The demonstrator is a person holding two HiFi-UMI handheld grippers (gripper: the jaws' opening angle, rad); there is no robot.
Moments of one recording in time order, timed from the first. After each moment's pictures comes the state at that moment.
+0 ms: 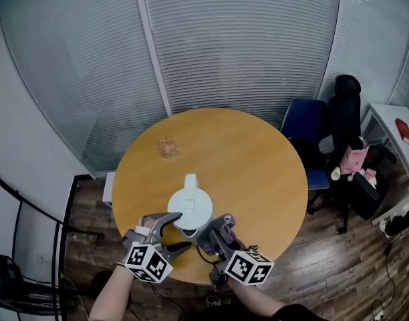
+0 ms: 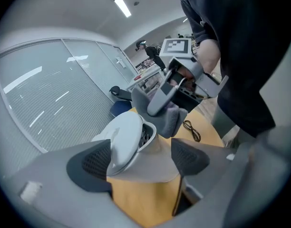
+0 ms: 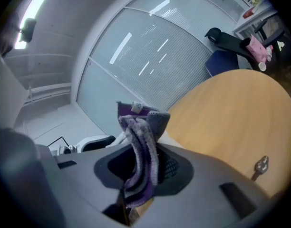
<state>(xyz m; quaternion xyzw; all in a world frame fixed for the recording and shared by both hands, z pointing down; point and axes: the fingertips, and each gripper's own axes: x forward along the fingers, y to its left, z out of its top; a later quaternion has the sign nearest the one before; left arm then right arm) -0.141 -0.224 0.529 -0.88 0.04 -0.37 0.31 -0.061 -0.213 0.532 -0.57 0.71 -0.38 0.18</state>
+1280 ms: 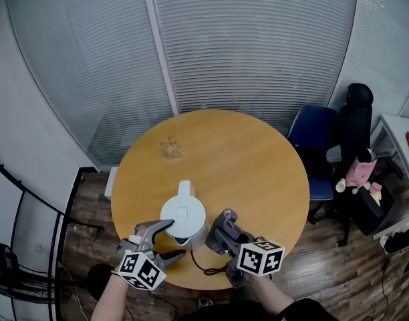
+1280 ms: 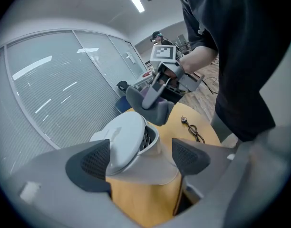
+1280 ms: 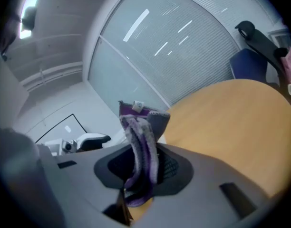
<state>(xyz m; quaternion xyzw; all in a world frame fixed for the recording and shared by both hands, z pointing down) -0.135 -0.224 0.532 -0.89 0.09 -0.38 0.26 -0.021 -0.238 0.526 -0.48 0.79 -0.38 0.06</state>
